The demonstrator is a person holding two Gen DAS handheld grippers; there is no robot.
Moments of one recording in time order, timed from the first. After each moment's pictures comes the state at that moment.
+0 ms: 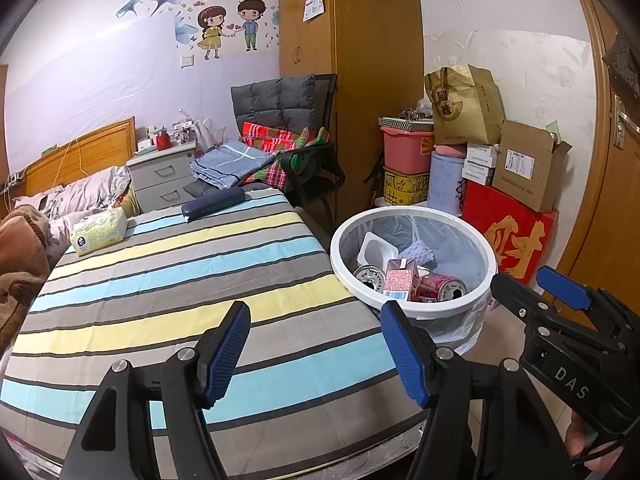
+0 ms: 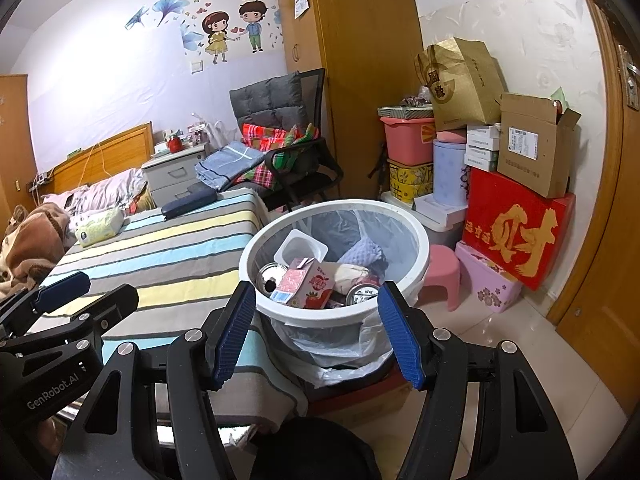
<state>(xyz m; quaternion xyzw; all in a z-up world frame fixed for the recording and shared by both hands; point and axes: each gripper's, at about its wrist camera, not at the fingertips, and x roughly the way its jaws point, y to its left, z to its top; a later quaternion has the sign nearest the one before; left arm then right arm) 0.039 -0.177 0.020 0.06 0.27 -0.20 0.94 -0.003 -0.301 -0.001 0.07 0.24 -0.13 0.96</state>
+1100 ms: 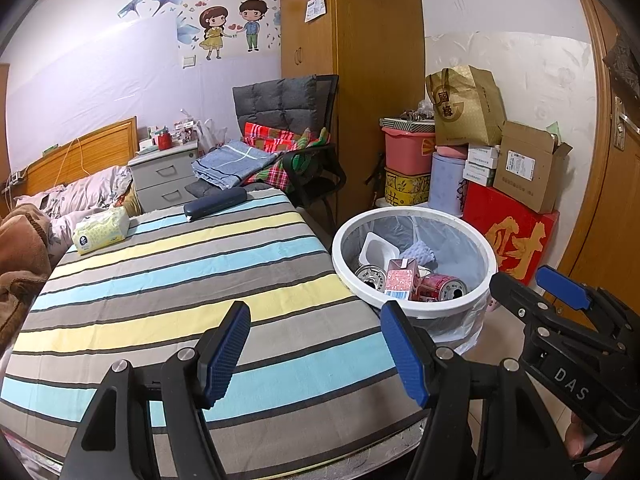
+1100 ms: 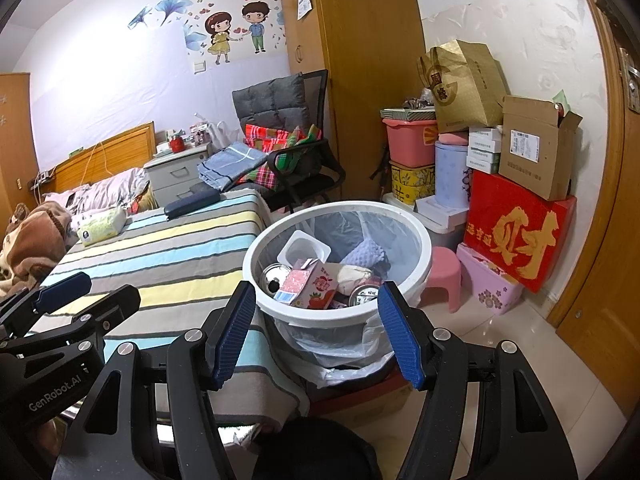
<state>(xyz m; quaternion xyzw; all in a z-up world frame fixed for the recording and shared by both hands) 0.038 -0.177 0.023 0.06 0.27 -0.20 0.94 -0.003 -0.298 0.002 0.07 0.24 -0.13 0.96</state>
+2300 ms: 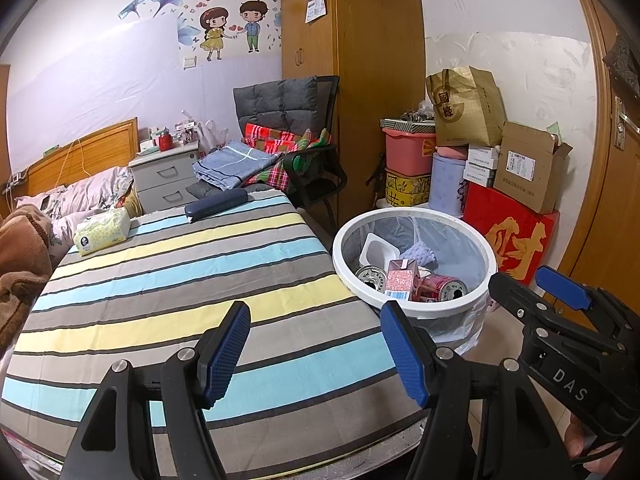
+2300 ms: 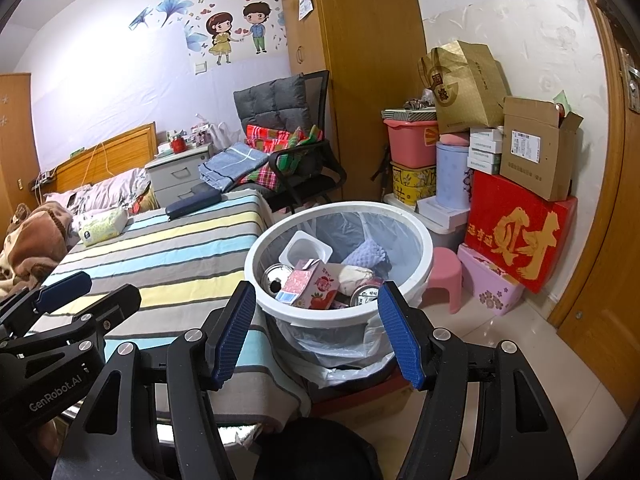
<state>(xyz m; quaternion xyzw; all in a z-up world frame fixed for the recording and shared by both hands) 0.035 -0.174 0.022 0.06 0.27 -0.20 0.94 -0.003 -0.297 0.003 0.07 0.24 -0.13 0.96</state>
